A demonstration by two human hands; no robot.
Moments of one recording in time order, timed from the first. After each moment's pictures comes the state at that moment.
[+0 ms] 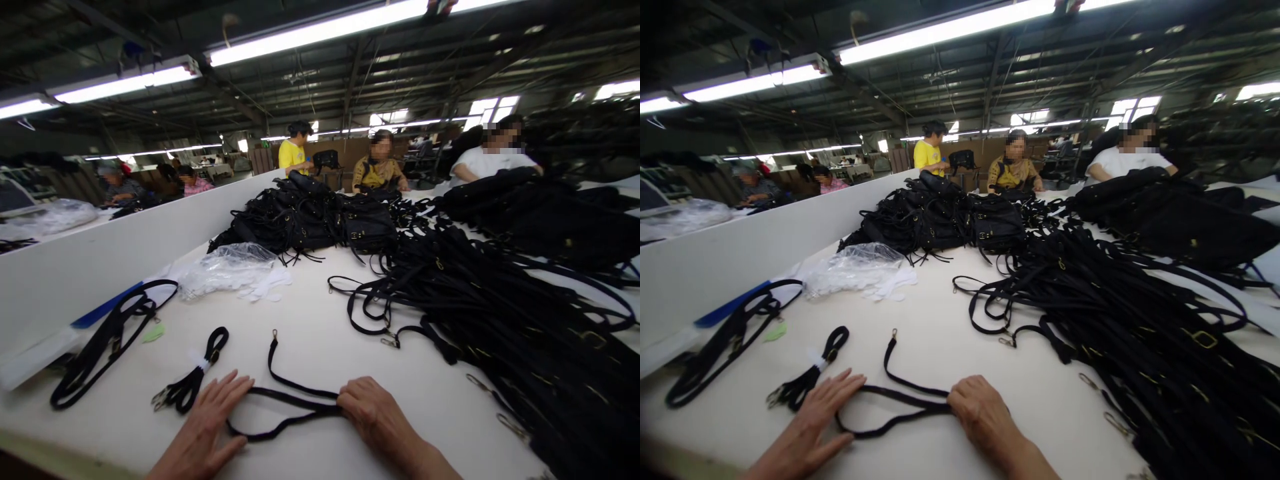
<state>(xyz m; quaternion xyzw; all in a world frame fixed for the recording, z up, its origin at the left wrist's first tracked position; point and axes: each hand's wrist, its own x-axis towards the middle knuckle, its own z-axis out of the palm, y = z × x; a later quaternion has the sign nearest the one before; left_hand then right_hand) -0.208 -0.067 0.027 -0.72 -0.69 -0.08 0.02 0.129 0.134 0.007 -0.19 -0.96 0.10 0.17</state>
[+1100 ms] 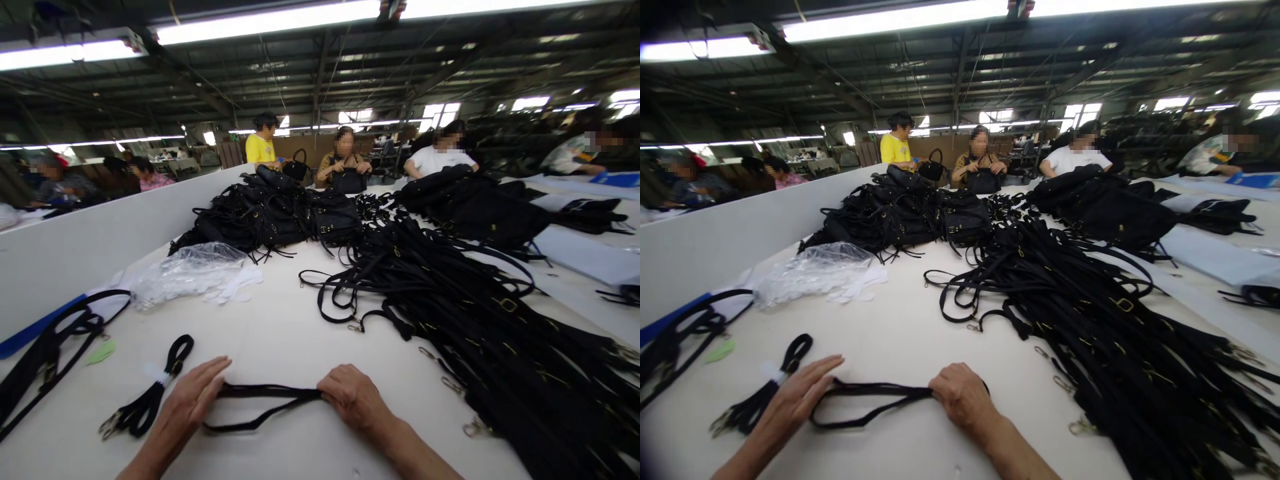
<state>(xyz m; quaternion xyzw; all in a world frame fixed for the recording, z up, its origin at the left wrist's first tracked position) -0.196 -0.013 0.028 -0.66 -0.70 -0.26 0.01 0.154 0.135 0.010 -0.26 -0.95 0.11 0.16</state>
